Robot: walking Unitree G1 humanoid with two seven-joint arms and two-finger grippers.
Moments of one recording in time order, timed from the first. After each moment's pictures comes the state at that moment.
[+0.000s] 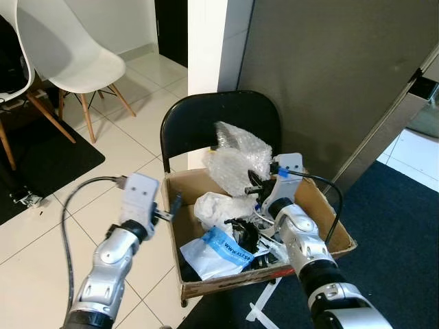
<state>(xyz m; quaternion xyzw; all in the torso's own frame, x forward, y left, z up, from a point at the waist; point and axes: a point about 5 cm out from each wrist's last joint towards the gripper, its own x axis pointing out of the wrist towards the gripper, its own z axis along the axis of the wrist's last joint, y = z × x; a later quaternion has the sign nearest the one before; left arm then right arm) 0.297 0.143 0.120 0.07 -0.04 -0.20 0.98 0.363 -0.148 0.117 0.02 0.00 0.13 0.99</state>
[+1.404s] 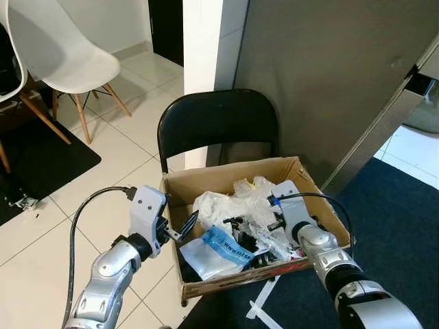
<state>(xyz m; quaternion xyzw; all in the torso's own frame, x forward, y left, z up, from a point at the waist) 0.279 0.139 0.112 0.04 -0.02 -0.28 0.96 0.349 -0.190 0.067 -0.15 0.17 0.10 0.97</state>
